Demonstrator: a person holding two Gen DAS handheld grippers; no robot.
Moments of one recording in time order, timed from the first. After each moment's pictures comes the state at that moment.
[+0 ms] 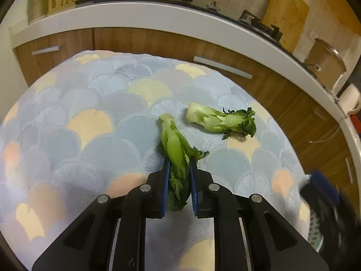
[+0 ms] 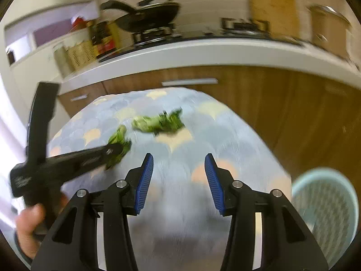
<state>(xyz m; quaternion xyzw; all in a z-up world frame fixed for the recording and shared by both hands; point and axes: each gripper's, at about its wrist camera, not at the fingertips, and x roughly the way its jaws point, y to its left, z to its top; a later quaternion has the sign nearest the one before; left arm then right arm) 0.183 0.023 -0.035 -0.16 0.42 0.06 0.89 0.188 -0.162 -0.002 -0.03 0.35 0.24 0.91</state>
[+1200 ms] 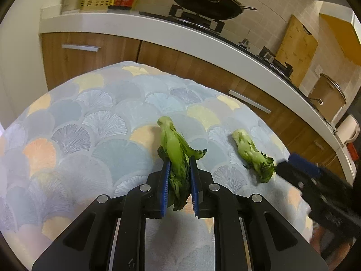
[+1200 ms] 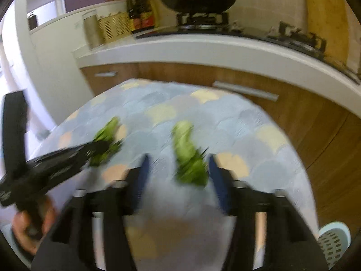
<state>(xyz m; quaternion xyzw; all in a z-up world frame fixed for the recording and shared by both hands) 0.145 0.093 -0.031 -0.20 0.35 0.09 0.91 0.223 -0.083 -0.009 -0.09 0.35 0.31 0.88</state>
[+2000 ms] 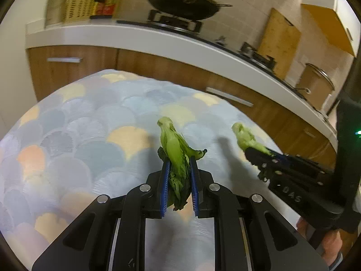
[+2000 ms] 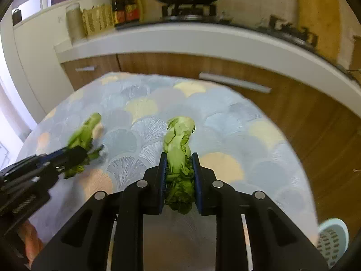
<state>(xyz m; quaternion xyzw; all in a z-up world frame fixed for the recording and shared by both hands) 0.141 0.060 -0.020 -0.17 0.33 0.05 0.93 0.219 -0.087 -0.012 -0.10 0.36 0.27 0.89</state>
